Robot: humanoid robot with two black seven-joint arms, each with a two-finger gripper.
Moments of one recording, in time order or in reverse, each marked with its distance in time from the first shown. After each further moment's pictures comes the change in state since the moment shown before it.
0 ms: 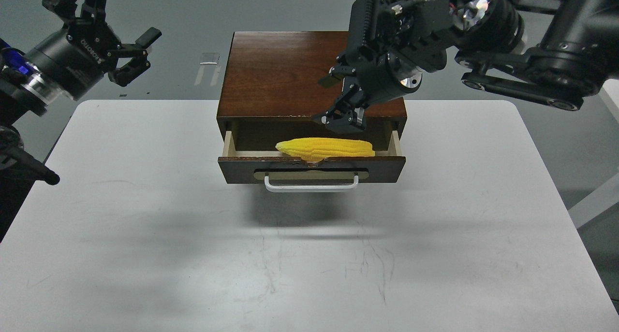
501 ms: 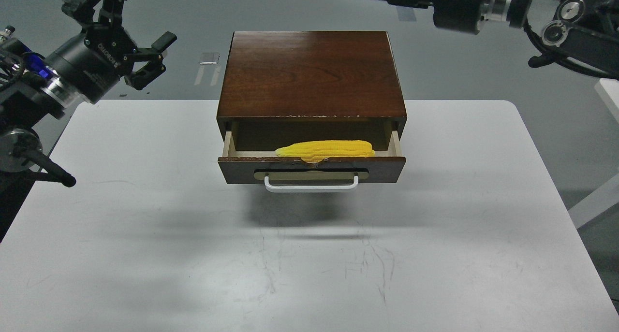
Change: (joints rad) left arm 0.005 -0.055 0.000 0.005 0.009 0.000 0.000; right arm -0.315 -0.278 0.325 -0.059 0.852 -0.022 0.000
